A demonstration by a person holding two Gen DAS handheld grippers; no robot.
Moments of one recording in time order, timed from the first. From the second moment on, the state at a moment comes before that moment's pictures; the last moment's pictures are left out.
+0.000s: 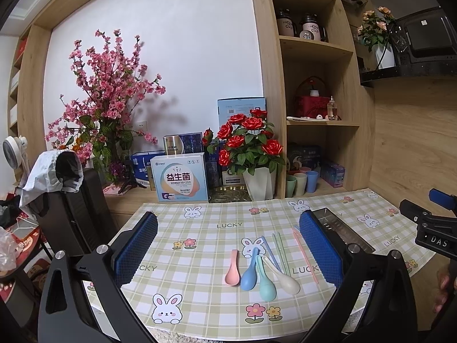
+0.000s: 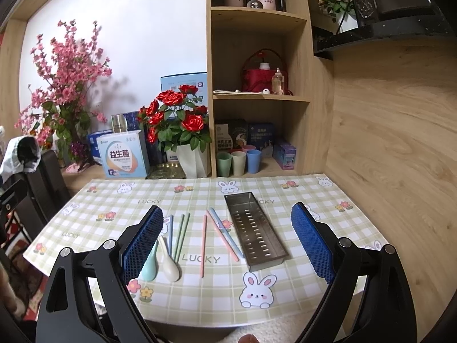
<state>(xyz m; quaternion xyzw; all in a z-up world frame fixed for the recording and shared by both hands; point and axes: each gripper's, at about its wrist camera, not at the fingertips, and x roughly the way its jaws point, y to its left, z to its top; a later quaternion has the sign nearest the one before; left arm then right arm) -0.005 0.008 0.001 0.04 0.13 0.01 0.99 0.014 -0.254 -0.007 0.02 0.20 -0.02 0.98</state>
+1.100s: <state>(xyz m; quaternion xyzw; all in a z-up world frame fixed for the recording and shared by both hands) -0.004 0.009 0.002 0.03 0.13 0.01 0.99 0.015 -0.254 -0.007 0.02 0.21 -0.03 0.98</state>
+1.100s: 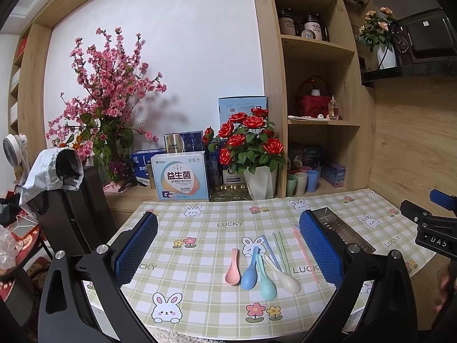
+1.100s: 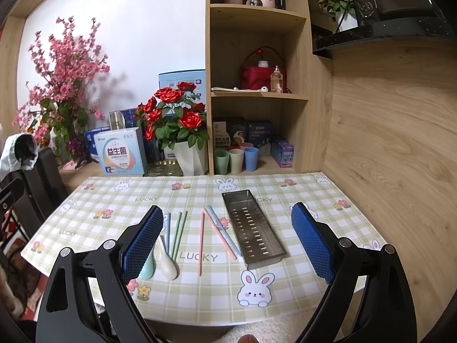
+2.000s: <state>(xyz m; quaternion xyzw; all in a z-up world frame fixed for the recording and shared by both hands) 0.010 0.020 0.000 0.01 0.15 -0.01 0.99 0.032 -0.266 -0.007 0.05 0.23 0.02 0.97</state>
